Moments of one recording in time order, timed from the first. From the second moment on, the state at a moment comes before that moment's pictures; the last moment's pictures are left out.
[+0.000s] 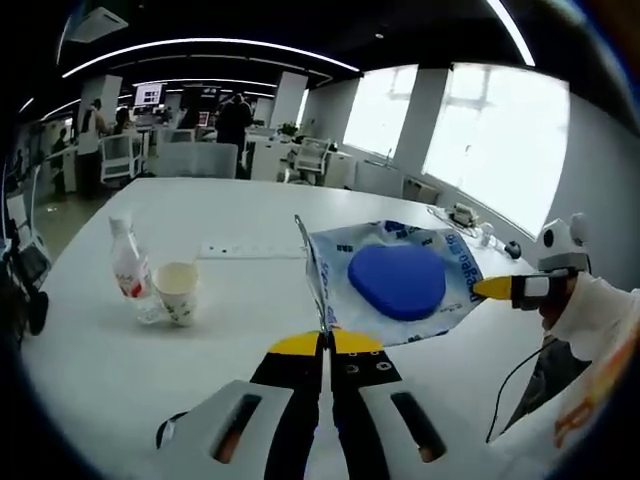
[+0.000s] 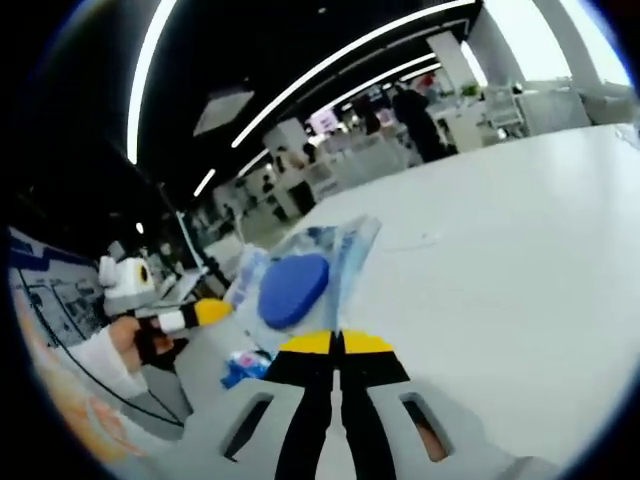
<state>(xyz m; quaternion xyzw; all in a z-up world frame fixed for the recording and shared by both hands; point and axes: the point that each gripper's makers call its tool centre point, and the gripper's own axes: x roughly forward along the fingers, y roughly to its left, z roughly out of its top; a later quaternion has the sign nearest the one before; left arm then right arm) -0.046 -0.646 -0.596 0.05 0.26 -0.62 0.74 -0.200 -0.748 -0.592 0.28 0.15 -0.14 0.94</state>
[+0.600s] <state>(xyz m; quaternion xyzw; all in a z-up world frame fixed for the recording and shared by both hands) -0.020 -0.635 -0.617 0.04 0.28 -0.61 0.74 -0.173 -0.739 -0.604 0.28 0.17 -0.12 0.94</state>
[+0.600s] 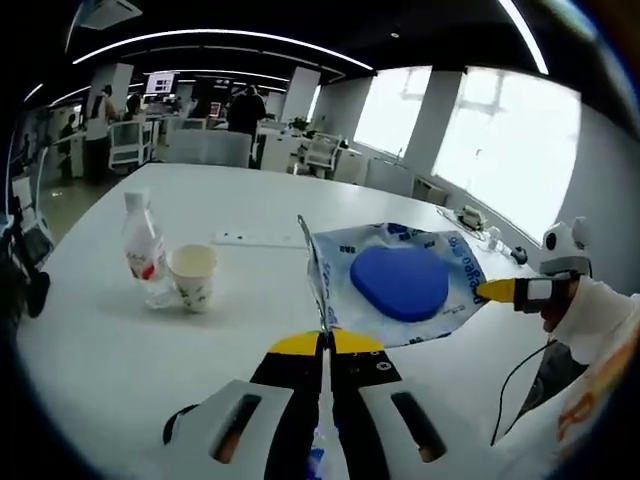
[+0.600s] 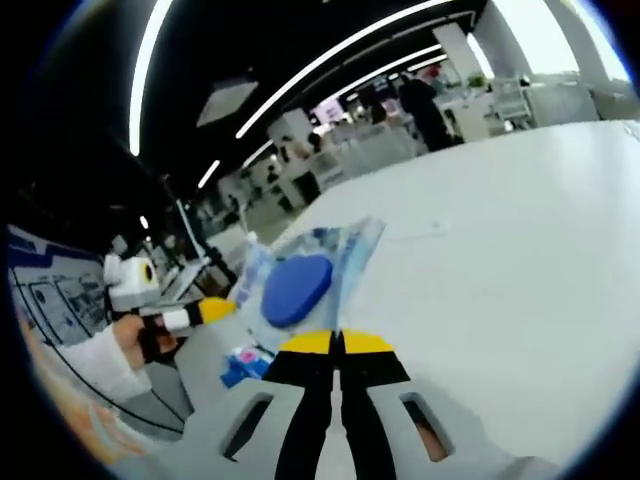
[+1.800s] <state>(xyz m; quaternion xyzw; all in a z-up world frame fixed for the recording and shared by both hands) 0.059 -0.662 -0.695 0.05 0.35 -0.55 0.75 -0.081 -0.776 -0.688 0.25 0.27 -0.12 0.92</state>
